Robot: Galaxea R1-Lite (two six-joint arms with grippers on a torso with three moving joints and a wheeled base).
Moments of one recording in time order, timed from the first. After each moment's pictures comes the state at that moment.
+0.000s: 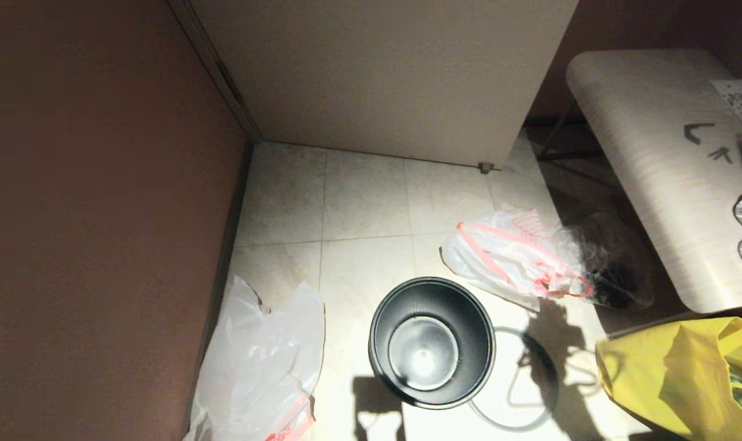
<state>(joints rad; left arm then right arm) 0.00 0.00 0.00 -0.01 0.06 -0.13 0.20 1.04 -1.02 0.11 -0.60 -0.06</state>
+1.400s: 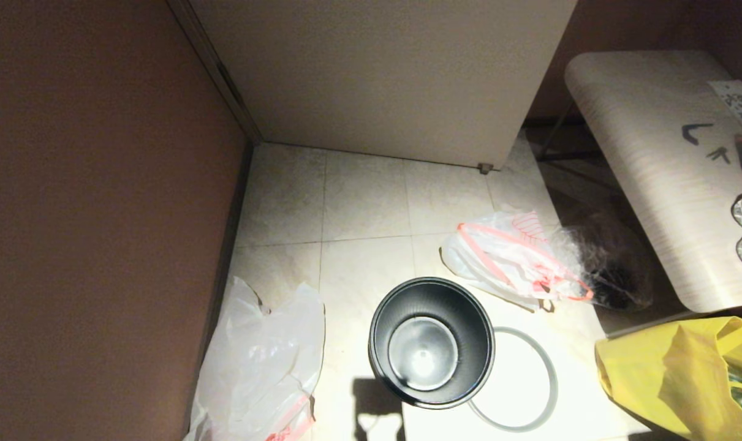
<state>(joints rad) 0.00 0.00 0.00 -0.01 0.06 -0.13 -0.01 0.10 -0.67 0.64 0.19 -0.08</state>
